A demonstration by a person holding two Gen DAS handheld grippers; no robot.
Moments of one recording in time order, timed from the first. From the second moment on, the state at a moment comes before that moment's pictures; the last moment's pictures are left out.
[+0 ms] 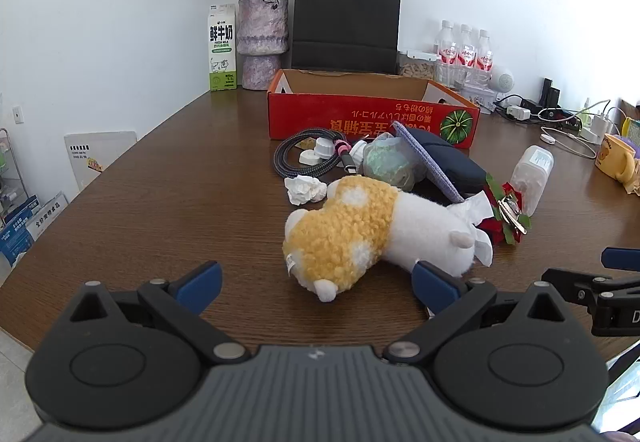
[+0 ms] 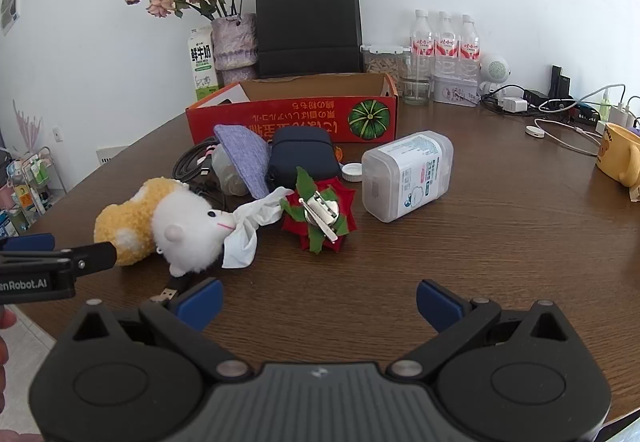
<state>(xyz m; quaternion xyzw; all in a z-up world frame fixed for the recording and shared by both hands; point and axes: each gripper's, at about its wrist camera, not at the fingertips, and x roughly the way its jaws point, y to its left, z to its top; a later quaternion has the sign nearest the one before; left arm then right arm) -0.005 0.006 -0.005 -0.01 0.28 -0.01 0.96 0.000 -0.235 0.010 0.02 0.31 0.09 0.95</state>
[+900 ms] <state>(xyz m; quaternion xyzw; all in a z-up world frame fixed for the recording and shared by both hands) 0.031 0.006 -0.016 0.06 0.30 -0.02 0.95 0.020 -0.240 0.000 0.03 0.33 0.08 0.94</state>
